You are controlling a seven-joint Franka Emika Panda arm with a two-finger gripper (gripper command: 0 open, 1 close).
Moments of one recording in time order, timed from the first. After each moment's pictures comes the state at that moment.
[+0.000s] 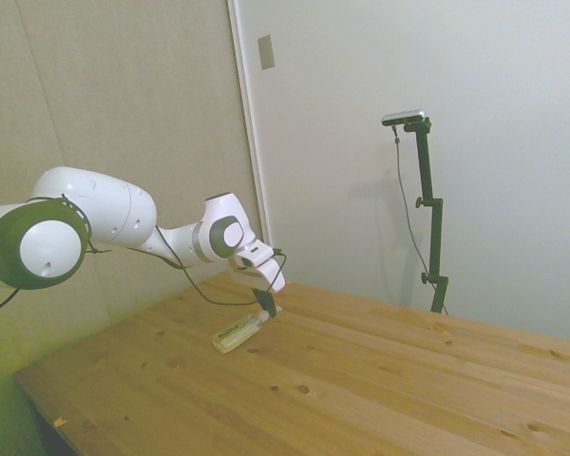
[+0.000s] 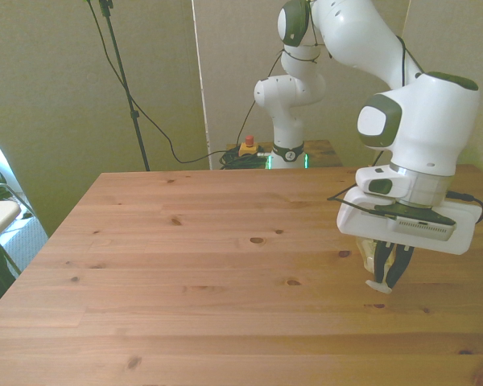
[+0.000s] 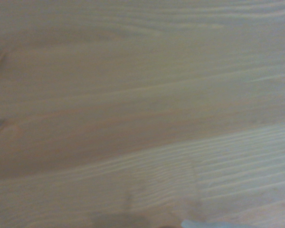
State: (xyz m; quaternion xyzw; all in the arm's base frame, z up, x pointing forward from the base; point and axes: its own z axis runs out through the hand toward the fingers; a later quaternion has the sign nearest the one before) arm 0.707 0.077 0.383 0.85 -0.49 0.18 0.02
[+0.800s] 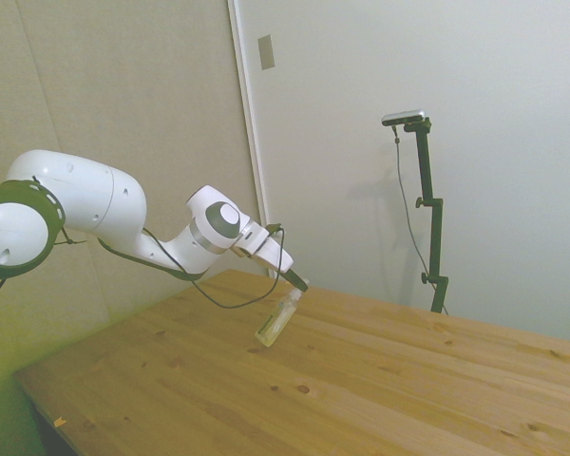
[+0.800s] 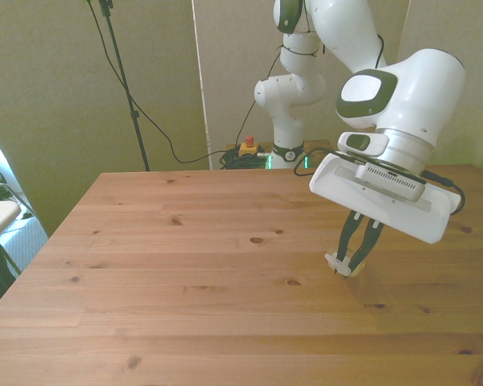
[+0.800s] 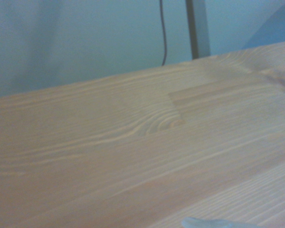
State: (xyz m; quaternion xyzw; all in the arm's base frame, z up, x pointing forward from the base) arm 0.698 0.044 0.424 0.74 -0.56 0.37 0.06
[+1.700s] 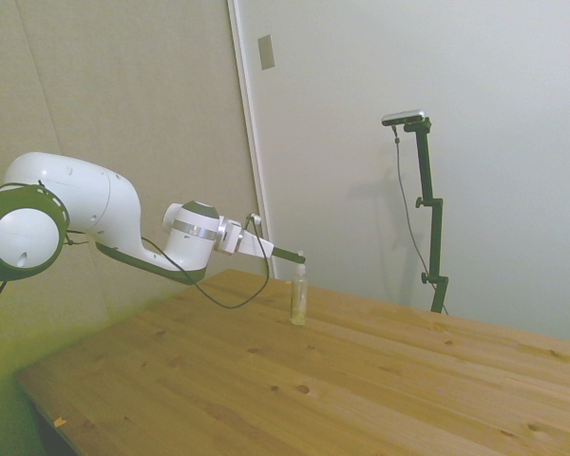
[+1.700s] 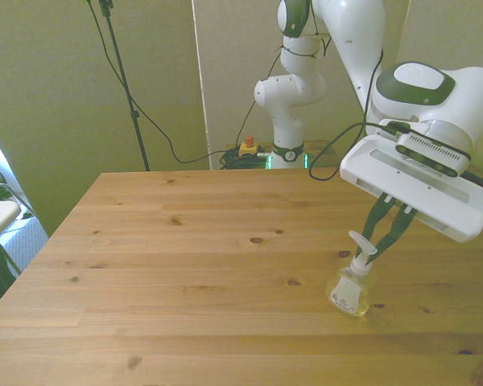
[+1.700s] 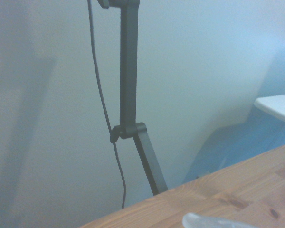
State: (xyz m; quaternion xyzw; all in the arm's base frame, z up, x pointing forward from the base) arm 0.701 0.099 0.428 0.64 -0.54 0.54 0.07
